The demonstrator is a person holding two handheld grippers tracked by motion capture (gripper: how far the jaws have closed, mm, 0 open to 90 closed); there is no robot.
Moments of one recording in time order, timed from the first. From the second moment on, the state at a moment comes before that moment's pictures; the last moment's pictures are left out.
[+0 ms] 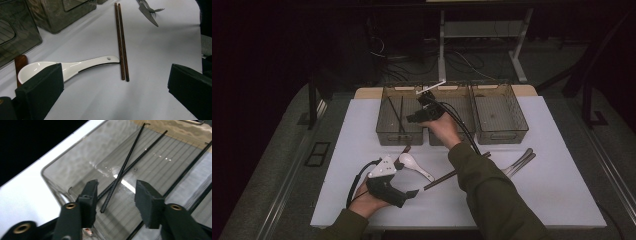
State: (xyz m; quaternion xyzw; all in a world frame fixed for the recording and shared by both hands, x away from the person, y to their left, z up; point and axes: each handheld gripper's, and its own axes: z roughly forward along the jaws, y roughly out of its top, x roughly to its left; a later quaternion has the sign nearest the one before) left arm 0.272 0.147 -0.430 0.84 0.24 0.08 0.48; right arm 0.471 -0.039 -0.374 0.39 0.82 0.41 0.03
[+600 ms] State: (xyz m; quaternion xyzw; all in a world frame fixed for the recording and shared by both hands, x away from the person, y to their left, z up) left arm 0.272 0.146 -0.430 0.84 0.24 0.08 0.48; right arm 0.443 -0.070 -0.351 0.34 0.84 0.42 0.05
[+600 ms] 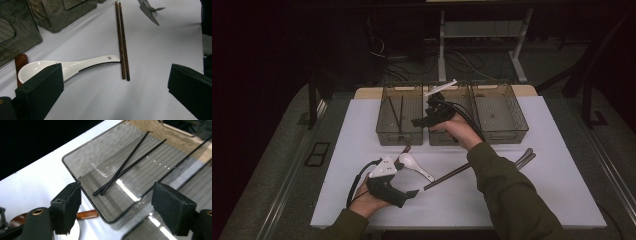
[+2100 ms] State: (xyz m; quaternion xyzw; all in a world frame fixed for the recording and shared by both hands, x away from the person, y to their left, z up) left arm 0.272 0.145 -0.432 0.85 0.24 0.09 0.47; right arm 0.338 -0.220 -0.375 0.35 0.81 0.45 0.14
